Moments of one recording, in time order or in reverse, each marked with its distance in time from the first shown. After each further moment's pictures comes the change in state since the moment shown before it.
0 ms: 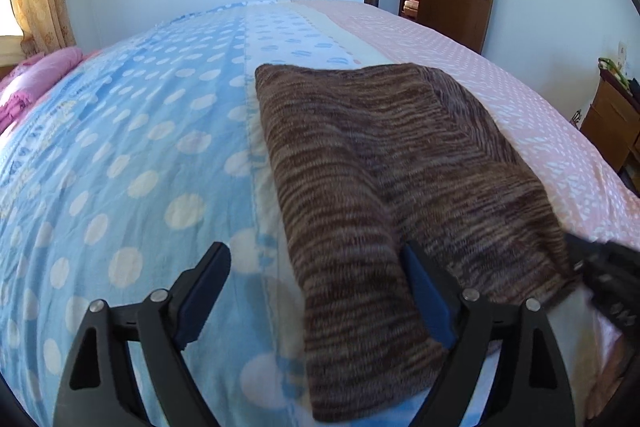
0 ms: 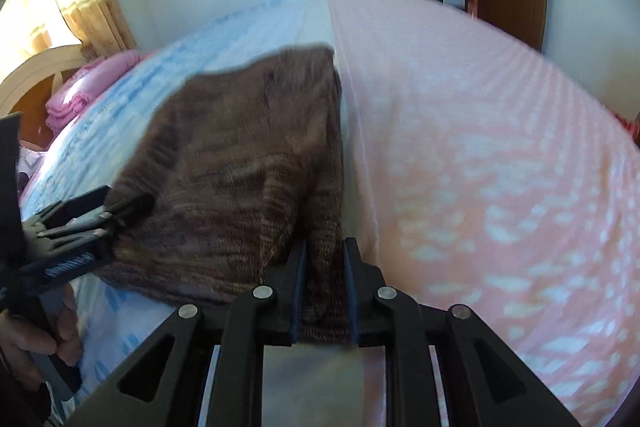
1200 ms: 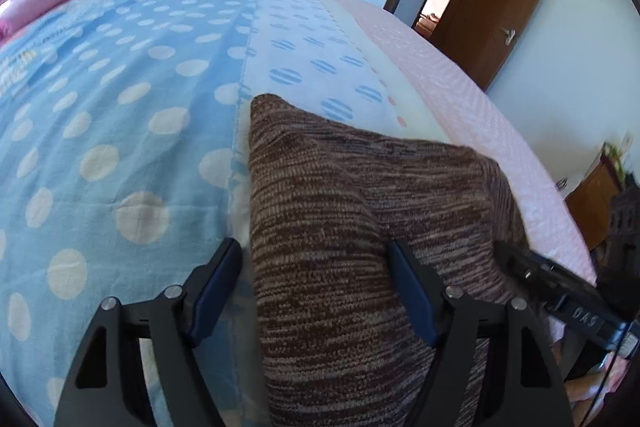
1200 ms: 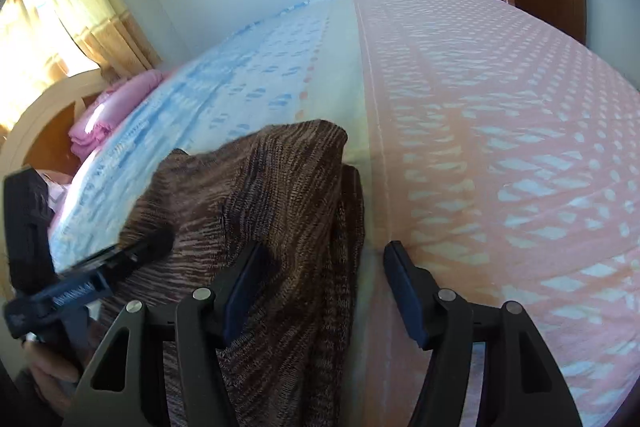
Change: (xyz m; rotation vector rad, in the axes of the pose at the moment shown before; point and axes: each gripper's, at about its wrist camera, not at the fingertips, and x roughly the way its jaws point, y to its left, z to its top) left arm 0.076 0.028 0.077 -0.209 0.030 -0.127; right arm 0.094 -0.028 0.111 0.045 0.002 0.210
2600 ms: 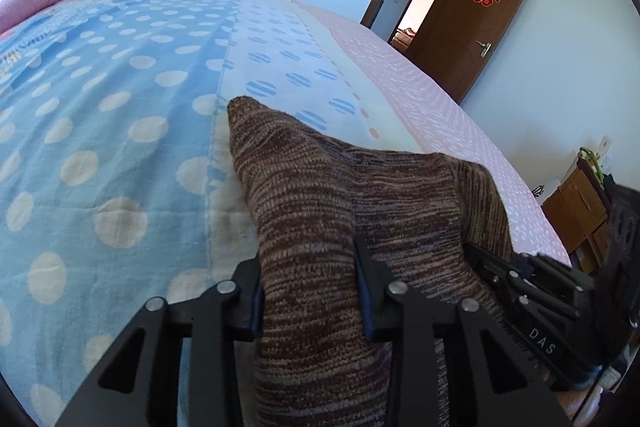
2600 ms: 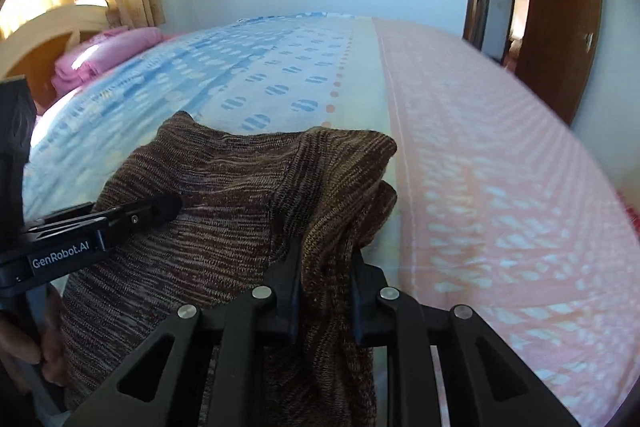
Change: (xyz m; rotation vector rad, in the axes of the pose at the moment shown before) left arm -0.004 -0.002 -0.002 -0.006 -0.060 -0.107; right arm -0.005 0.076 -0.013 -0.306 -0.072 -0.264
